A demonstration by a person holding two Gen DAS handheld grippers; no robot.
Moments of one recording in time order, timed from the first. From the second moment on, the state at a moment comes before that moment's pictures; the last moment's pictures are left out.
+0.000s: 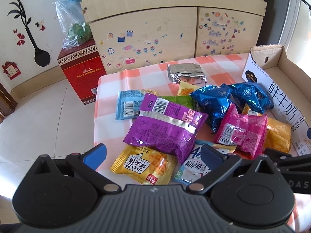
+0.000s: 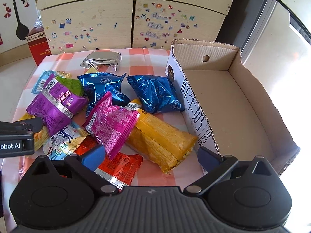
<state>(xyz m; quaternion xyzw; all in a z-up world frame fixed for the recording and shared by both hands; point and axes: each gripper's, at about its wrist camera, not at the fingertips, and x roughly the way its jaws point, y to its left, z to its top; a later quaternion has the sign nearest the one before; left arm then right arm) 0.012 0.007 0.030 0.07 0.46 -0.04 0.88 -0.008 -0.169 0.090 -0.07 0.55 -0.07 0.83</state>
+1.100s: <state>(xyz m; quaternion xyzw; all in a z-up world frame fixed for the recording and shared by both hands) 0.020 0.004 0.001 0.03 0.49 -0.04 0.87 -0.028 -0.146 0.049 -0.03 0.56 0.10 0.82</state>
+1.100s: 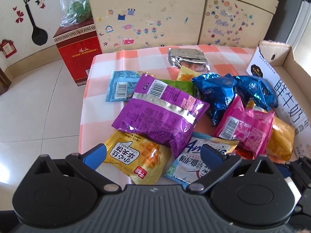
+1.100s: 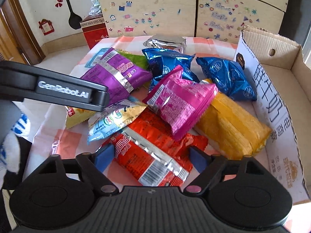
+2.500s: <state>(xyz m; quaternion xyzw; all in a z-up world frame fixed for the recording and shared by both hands) 0.022 0.003 -0.007 0.00 0.50 -0.05 0.86 -0.044 -0.161 0.056 -0.01 0.55 0.23 0.80</state>
